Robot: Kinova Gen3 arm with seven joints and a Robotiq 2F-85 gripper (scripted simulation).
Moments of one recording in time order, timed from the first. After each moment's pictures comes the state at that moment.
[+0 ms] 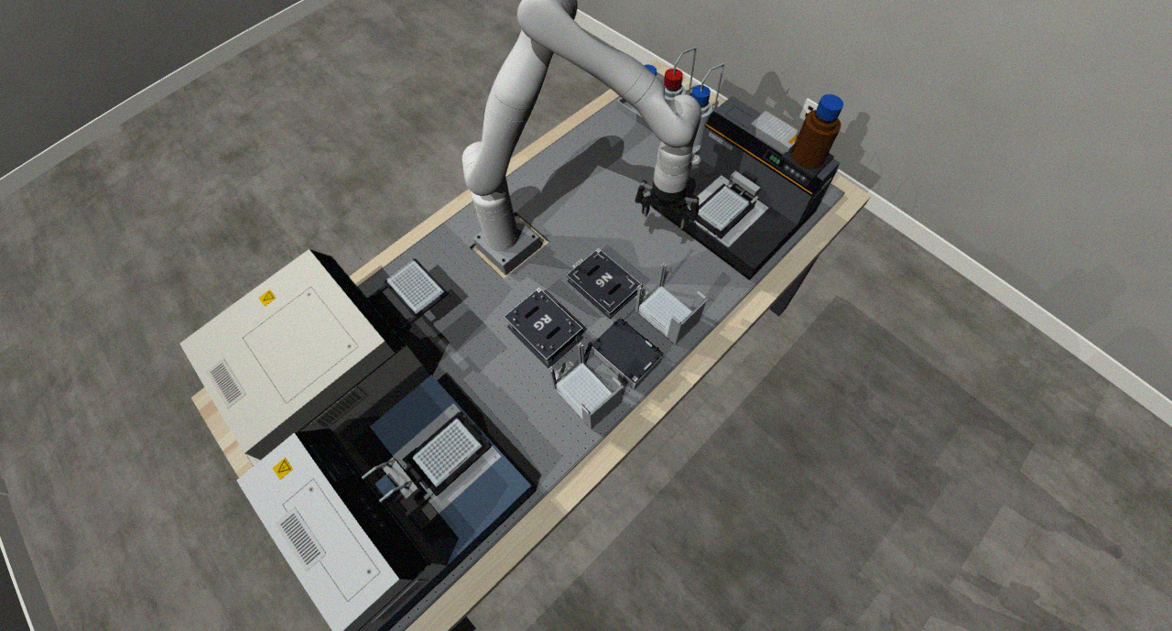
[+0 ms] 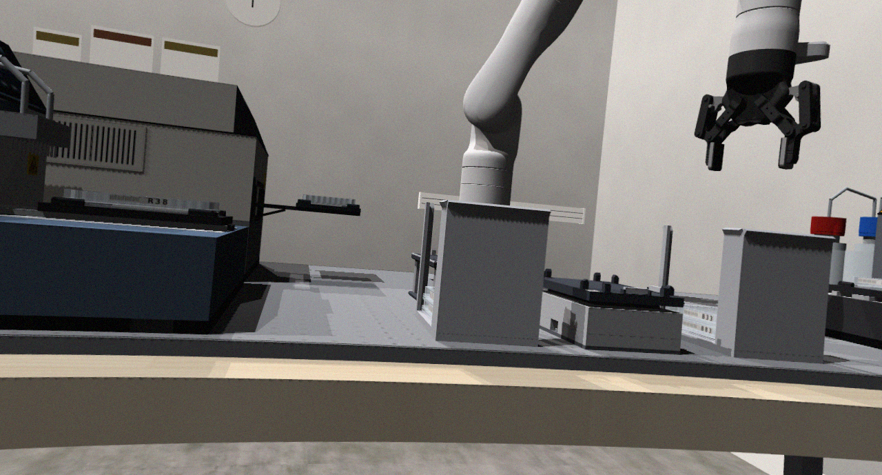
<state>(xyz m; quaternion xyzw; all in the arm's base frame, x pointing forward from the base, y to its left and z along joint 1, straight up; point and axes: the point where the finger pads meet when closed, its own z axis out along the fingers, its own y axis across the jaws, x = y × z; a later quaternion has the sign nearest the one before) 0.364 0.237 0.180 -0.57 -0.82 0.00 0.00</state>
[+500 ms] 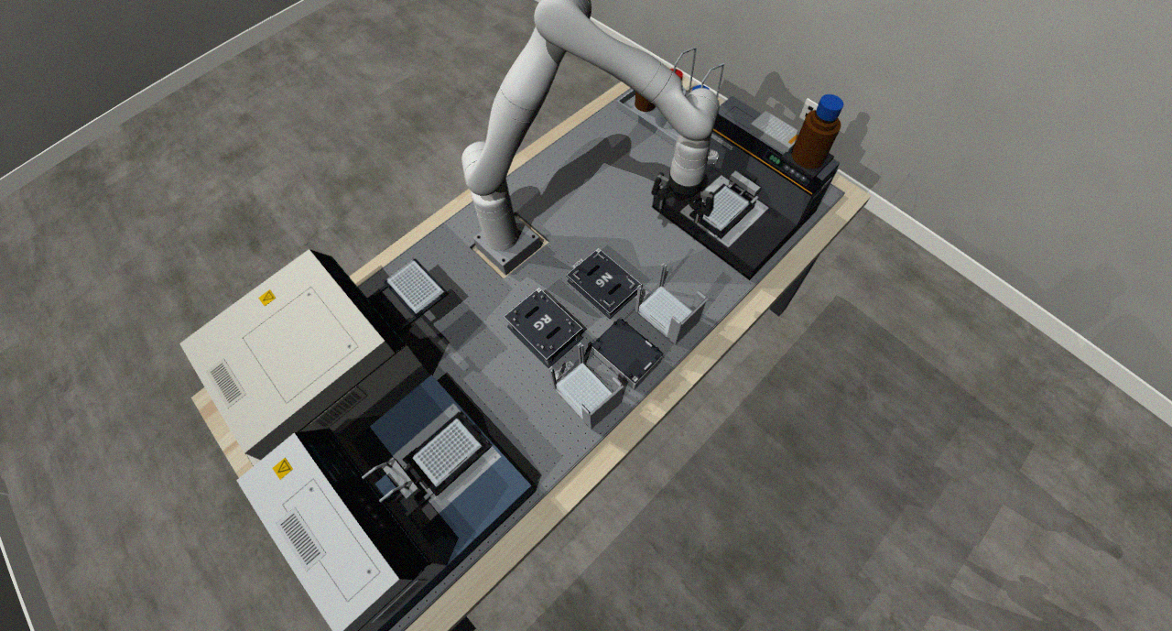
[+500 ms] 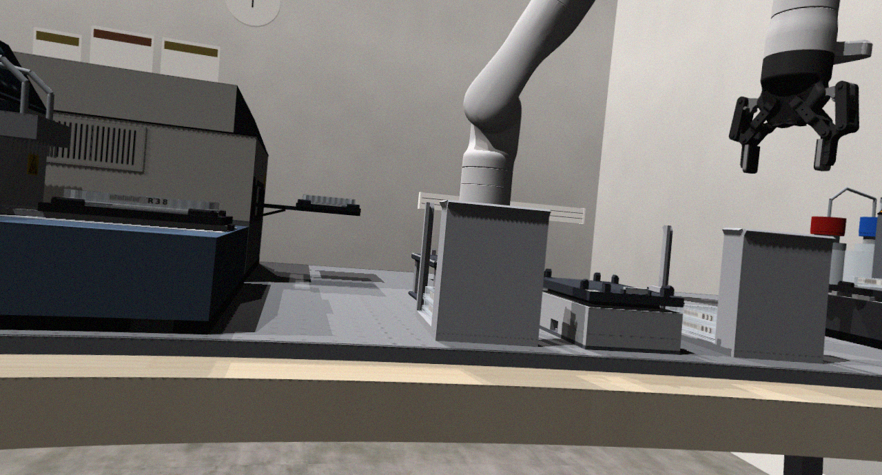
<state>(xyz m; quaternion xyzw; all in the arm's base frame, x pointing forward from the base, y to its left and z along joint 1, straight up) 0.379 0.276 0.180 -0.61 -0.79 0.00 0.00</state>
